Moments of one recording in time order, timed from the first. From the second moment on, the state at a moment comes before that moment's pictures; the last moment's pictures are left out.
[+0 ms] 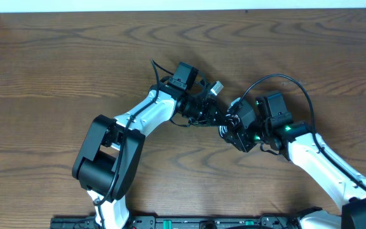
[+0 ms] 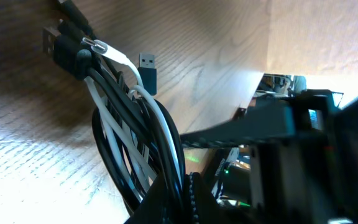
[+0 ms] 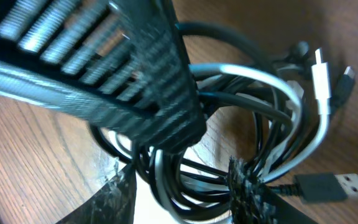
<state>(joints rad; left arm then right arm) -0.48 1.93 1.20 -0.45 1.02 -0.37 0.36 1.43 0.73 -0.39 -0.47 -0.14</state>
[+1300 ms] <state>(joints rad) -0.20 1.93 1.20 -0.83 0.69 -0.25 0.19 1.53 0.73 -0.43 -0.18 0.14</state>
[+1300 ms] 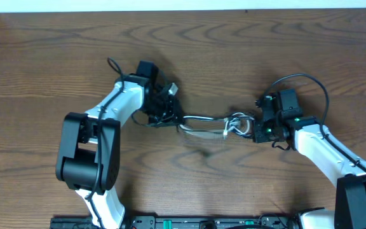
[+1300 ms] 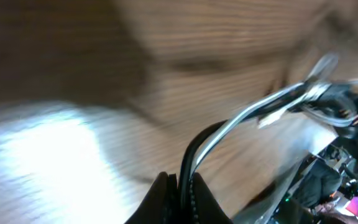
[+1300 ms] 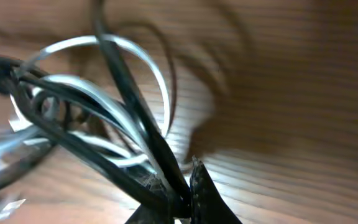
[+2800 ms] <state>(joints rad) -0.41 1.63 1.20 -0.70 0.76 -0.11 0.13 1.29 0.73 -0.29 -0.84 -0.09</state>
